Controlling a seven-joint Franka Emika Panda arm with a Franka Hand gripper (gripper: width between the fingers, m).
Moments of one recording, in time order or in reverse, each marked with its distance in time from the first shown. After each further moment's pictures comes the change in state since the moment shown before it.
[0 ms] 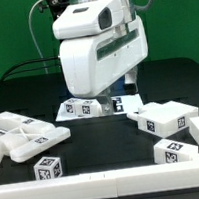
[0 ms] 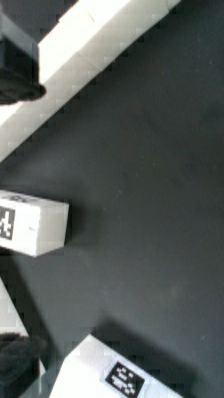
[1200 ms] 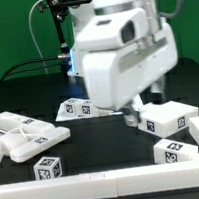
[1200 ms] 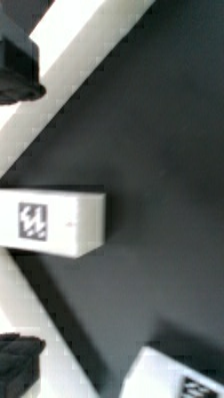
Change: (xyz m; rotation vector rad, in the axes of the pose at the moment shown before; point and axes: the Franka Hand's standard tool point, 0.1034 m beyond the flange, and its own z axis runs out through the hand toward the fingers) arm 0.065 -0.005 0.021 0.011 0.030 0.118
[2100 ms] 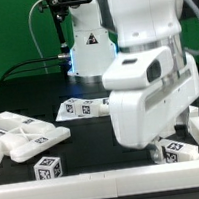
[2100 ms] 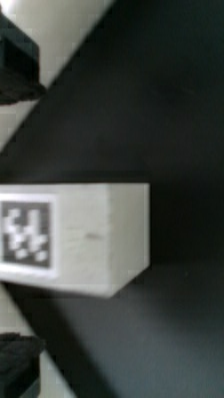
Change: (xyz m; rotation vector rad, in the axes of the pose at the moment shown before) arm 0.000 0.001 0.066 -0.021 0.037 0.045
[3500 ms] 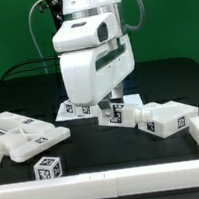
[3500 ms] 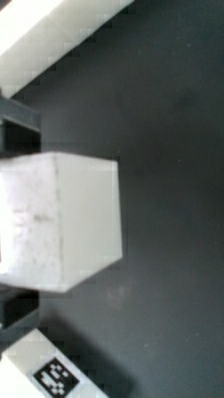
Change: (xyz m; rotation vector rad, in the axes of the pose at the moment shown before) arm -0.085 0.010 -0.071 -0.020 -0.045 -0.336
